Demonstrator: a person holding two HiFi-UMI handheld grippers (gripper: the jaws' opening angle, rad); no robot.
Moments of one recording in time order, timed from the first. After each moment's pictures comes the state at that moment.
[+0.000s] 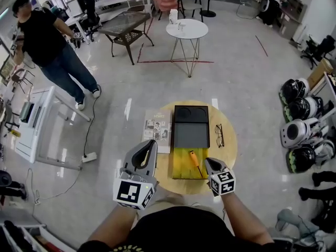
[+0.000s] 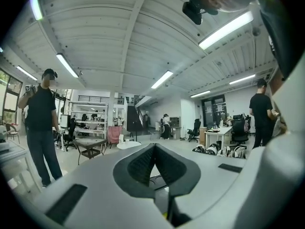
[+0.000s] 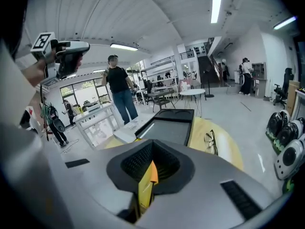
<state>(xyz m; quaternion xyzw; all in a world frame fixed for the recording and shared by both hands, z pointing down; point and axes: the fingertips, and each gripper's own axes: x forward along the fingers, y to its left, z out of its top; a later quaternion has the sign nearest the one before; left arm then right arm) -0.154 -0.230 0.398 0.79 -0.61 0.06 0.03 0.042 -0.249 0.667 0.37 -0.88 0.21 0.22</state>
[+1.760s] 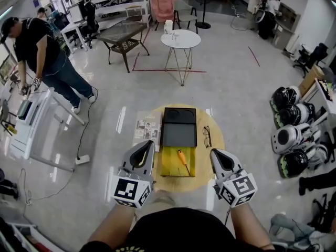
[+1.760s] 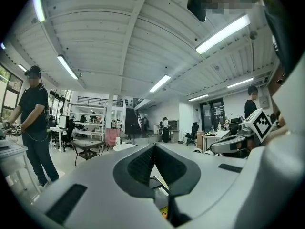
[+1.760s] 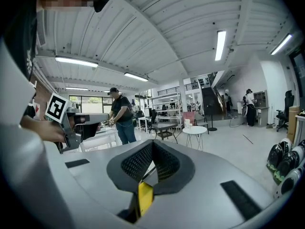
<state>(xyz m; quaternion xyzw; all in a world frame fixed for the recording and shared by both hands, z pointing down) -0.102 -0.182 0.379 0.80 -0.60 0.04 0.02 0.089 -0.205 0.430 0.37 -0.92 0.09 0.08</state>
